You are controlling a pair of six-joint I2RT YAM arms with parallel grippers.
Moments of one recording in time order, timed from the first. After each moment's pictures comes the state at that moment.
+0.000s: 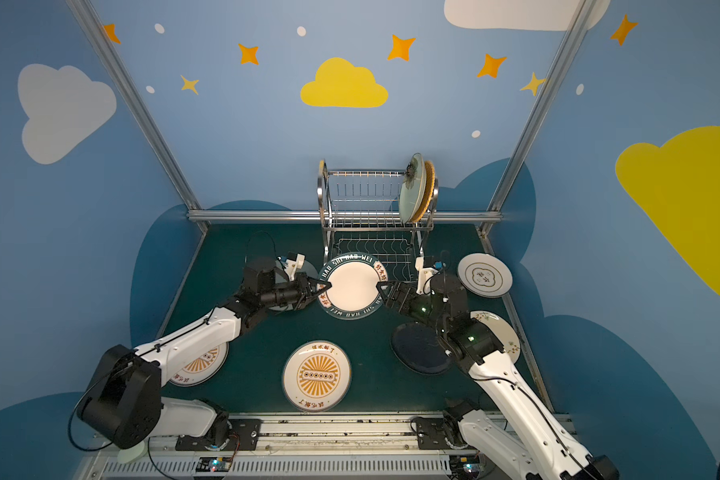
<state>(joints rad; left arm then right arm) -0.44 1.39 0.82 0.19 0.66 -1.10 0.52 0.90 0.83 -0.33 -0.25 0.78</state>
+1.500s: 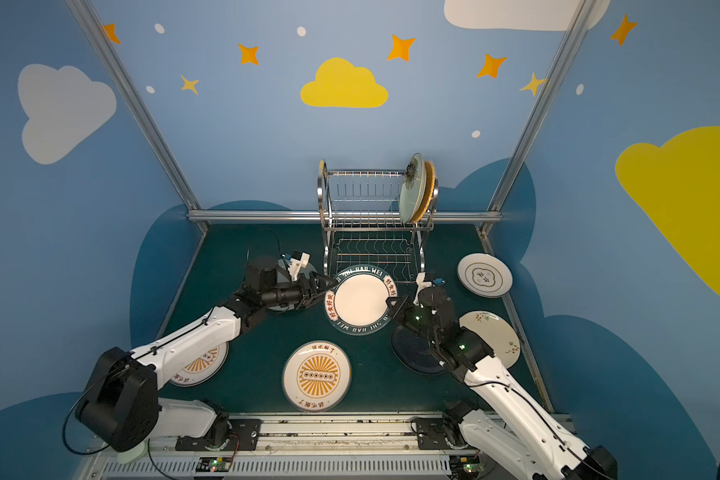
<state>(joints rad) -0.46 1.36 0.86 0.10 0.65 -1.02 0.59 0.83 0.74 -0.37 -0.06 1.00</state>
